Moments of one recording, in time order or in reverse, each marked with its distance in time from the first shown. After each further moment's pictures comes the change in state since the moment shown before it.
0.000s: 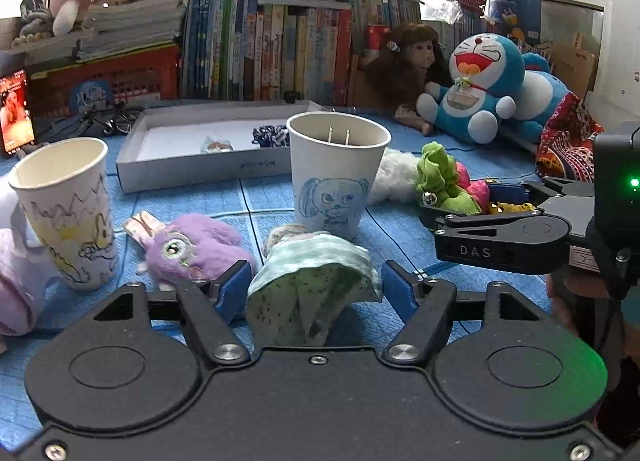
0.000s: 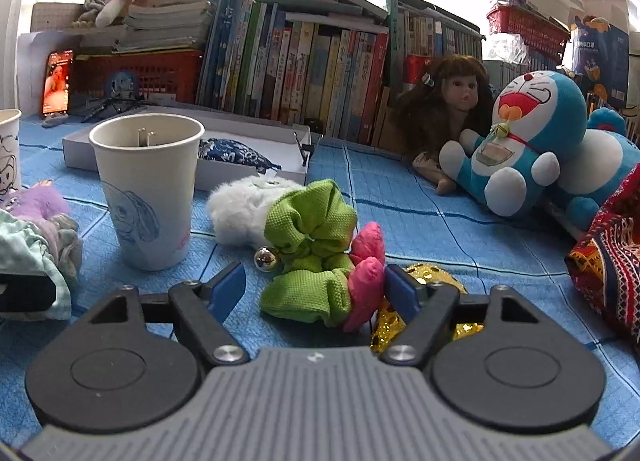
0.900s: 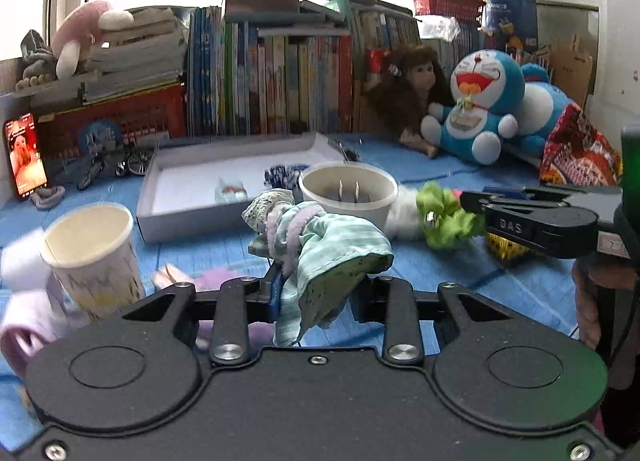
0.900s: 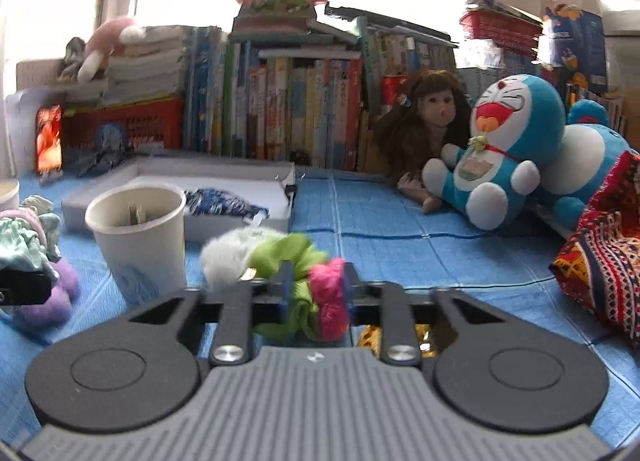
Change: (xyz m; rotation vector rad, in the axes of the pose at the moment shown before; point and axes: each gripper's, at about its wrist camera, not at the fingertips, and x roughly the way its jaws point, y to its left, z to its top) left arm -0.021 0.003 0.037 0.055 -0.051 0.032; right arm -0.023 -0.025 0.027 0.138 -0.072 0.015
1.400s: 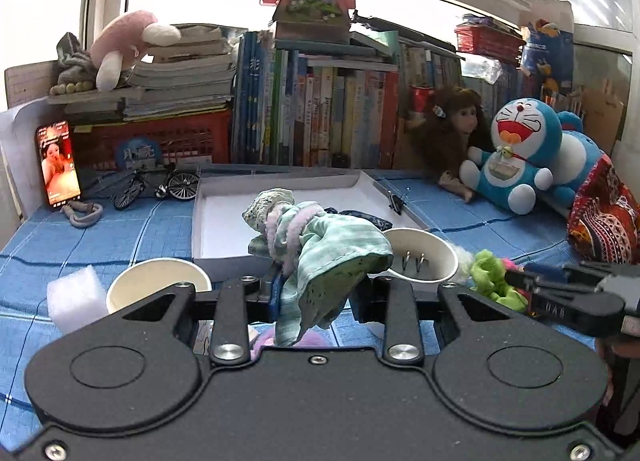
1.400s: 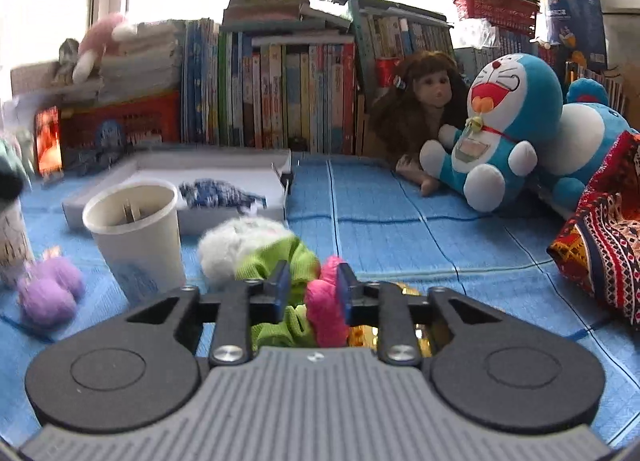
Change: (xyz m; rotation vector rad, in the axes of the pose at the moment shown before) left arm -0.010 0.051 0.040 -0.085 -0.037 0.060; right arm 0.007 -0.006 -0.010 0.002 0.077 0.002
